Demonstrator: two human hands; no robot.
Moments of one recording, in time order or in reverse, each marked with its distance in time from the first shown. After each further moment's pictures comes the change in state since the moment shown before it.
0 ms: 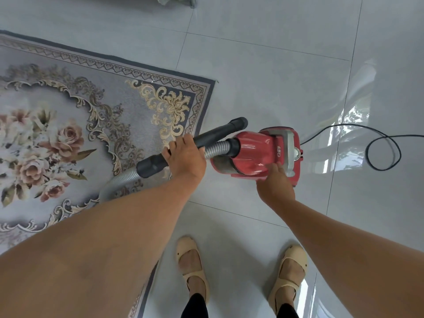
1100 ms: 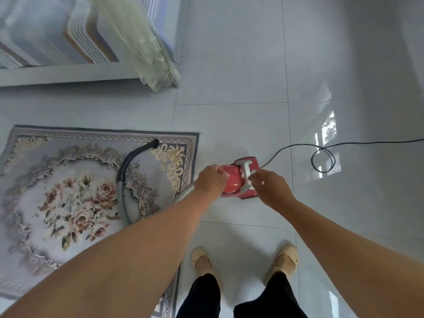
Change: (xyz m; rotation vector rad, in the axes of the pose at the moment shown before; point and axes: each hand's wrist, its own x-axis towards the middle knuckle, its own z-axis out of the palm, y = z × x) left_hand -0.137 0.159 -0.250 -0.290 -0.389 0.145; right_hand -0.190 -0.023 -0.259 0.175 0.009 -0.192
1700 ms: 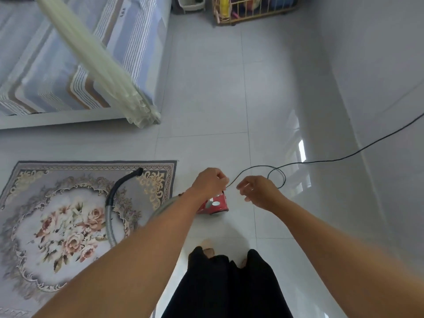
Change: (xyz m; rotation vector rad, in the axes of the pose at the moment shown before) left_hand -0.153 0.243 -0.021 0.002 -0.133 0.139; right_hand -0.132 0.044 -0.234 0.116 -0.100 -0.025
